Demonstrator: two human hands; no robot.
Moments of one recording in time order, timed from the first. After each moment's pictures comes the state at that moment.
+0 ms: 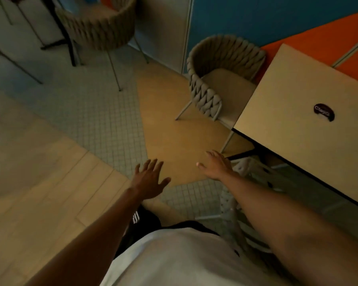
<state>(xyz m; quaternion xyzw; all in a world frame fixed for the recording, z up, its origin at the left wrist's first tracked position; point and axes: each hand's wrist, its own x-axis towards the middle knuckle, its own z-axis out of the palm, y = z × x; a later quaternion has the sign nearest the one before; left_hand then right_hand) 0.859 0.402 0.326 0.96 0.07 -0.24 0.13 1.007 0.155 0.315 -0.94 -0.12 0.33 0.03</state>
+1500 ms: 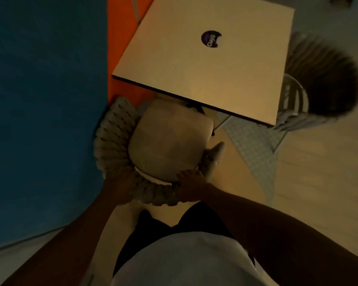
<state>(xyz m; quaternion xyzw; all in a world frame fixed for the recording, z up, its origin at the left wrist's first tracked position) 1.937 0.469 0.287 0.63 -0.73 -0.22 -0.14 1.640 0.418 0.246 -0.80 0.44 0.29 0.29</state>
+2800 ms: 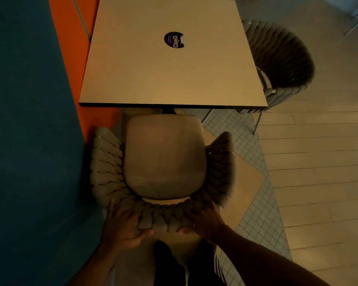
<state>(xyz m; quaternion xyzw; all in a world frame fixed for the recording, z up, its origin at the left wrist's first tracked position) 2.043 0.428 0.168 0.48 -0.84 -0.22 -0.15 1.733 0.501 0.150 -0.71 0.62 0.17 0.28</state>
